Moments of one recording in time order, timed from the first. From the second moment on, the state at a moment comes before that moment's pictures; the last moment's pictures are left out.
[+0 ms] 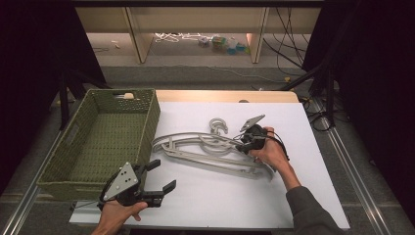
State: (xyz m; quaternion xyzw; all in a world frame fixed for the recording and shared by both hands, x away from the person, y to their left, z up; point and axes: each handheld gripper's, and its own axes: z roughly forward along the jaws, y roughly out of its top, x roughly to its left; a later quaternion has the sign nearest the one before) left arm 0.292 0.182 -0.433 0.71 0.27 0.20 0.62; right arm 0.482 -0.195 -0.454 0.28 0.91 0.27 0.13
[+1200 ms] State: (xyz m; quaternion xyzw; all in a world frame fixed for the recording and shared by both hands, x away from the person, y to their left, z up) left arm 0.292 0.181 -0.434 0.71 0.27 0.20 0.61; right arm 0.491 -0.185 -0.450 0.19 0.94 0.23 0.15
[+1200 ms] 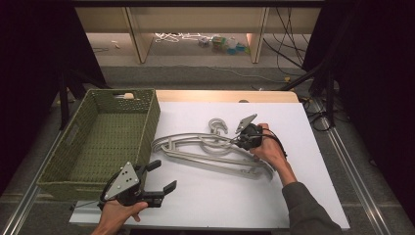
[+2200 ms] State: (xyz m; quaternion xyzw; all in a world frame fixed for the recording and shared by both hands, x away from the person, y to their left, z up) left arm 0.293 0.182 -0.434 0.71 0.27 0.20 0.61; right arm 0.462 -0.178 -0.385 0.11 0.92 0.27 0.24
